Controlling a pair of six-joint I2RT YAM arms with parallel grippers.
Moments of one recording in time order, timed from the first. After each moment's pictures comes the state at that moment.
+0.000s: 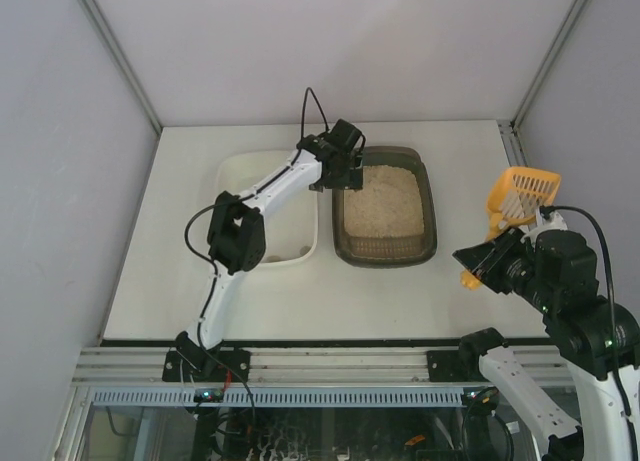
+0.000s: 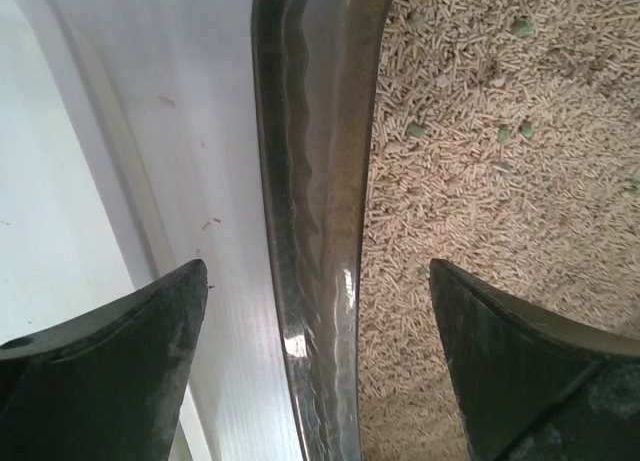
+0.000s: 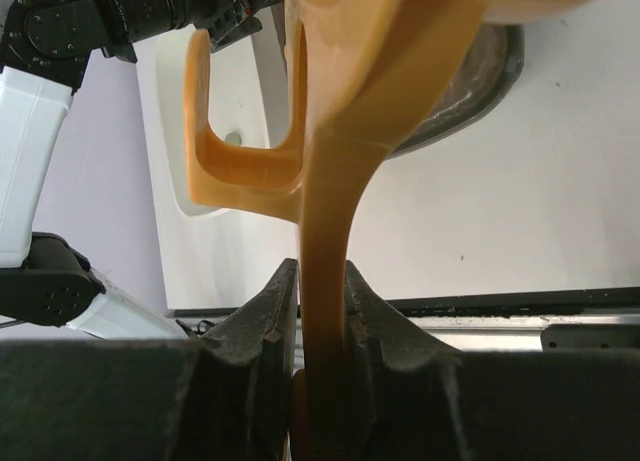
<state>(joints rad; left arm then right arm) -0.65 2.31 2.17 -0.90 -0.19 -0.56 0.28 0.60 1.26 -1.25 -0.07 0.87</state>
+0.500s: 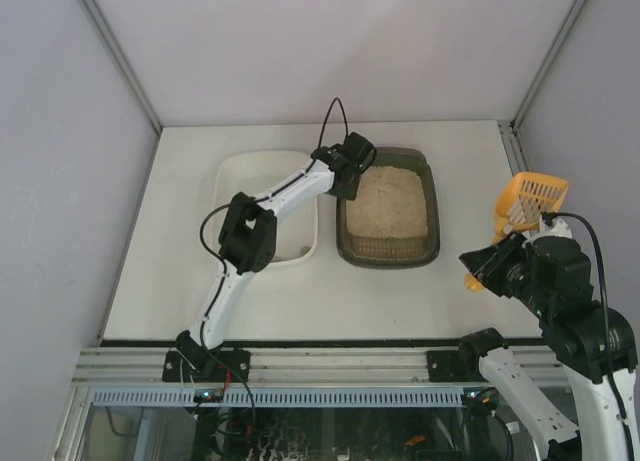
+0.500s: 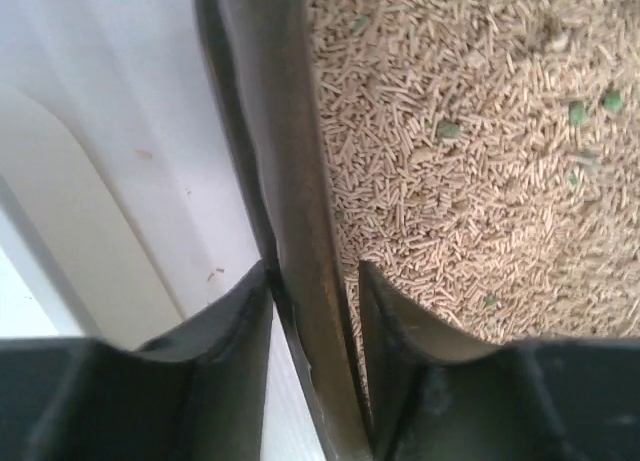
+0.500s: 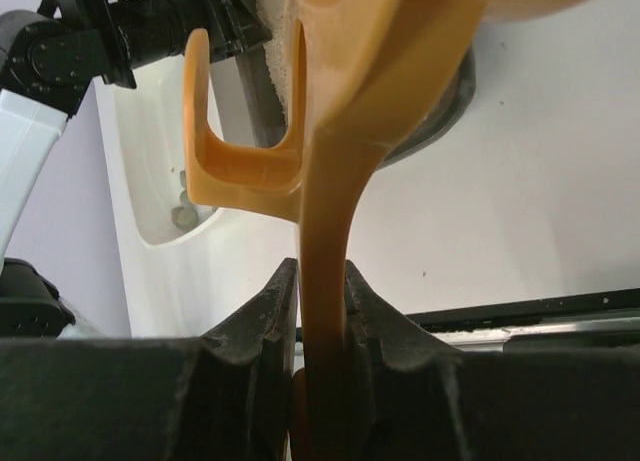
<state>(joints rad) -0.69 2.39 2.17 -0.83 -0.26 -0.36 0.28 0.56 1.20 -1.25 0.02 0.84</state>
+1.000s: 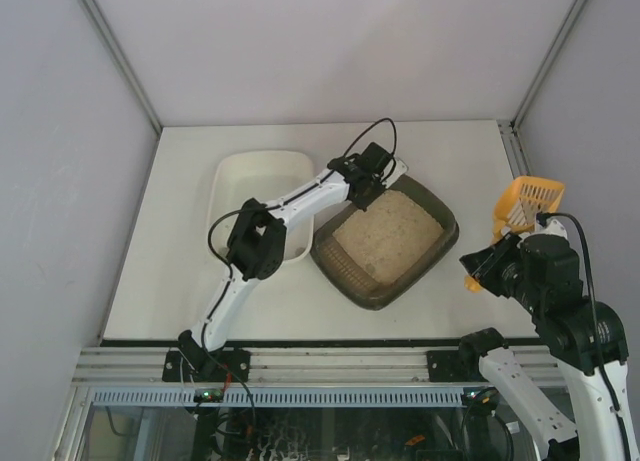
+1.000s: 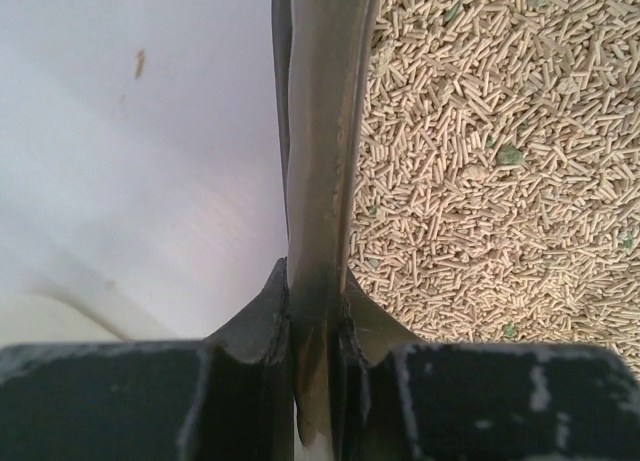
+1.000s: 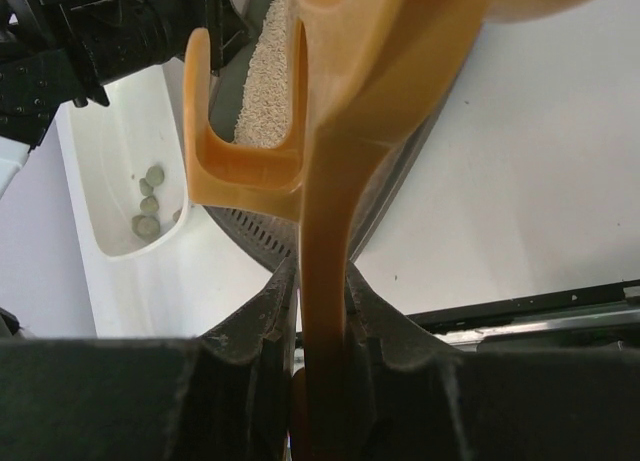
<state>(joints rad) -0.78 2.40 2.17 -0.76 -0.14 0.16 0.28 0.55 1.15 -1.25 0.07 0.83</state>
